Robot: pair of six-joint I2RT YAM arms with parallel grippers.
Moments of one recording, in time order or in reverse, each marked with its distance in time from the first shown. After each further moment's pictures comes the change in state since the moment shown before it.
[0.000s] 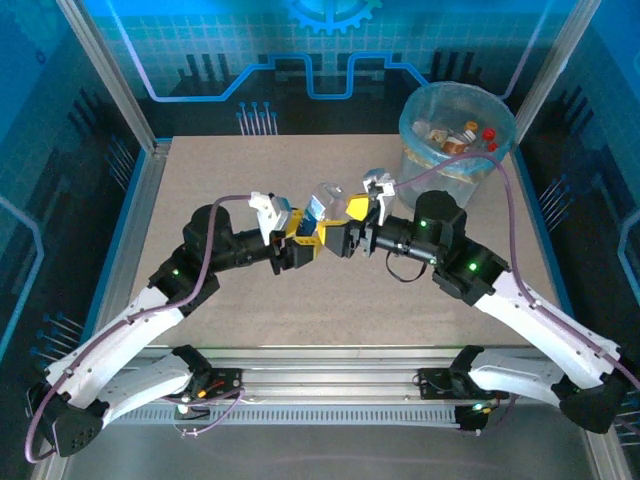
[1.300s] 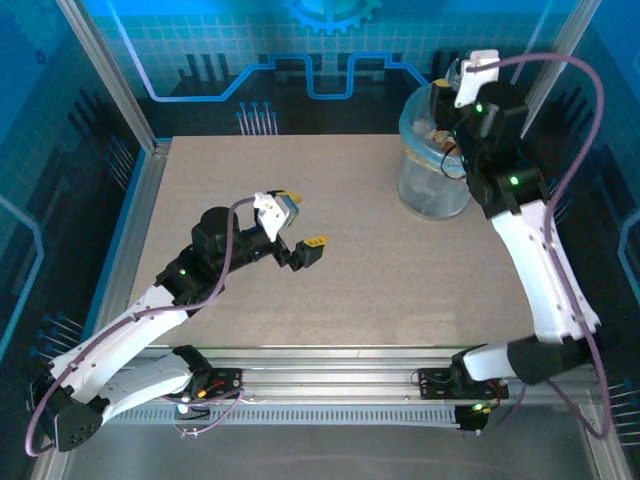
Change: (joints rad) left arm -0.028 0.022 -0.020 0.014 -0.270 0.151; right arm -0.508 0.376 0.670 -0.261 0.655 -0.459
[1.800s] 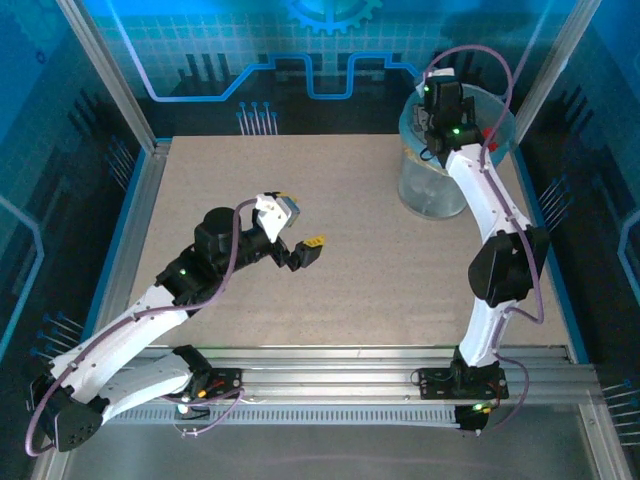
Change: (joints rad) left arm 0.000 0.000 -0.001 -0.055 -0.055 0.029; right arm -0.088 0.457 0.153 -0.080 0.154 -0.044
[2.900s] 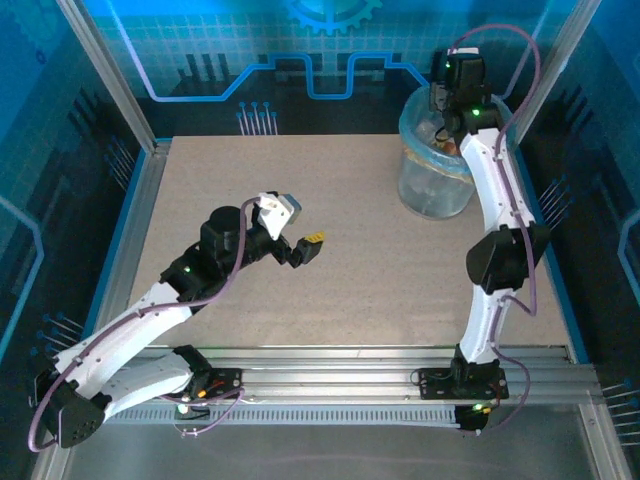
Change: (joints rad) left arm 0.000 0.030 0.000 -0.010 -0.074 0.000; right arm -0.082 0.142 0.324 -0.182 -0.084 0.084
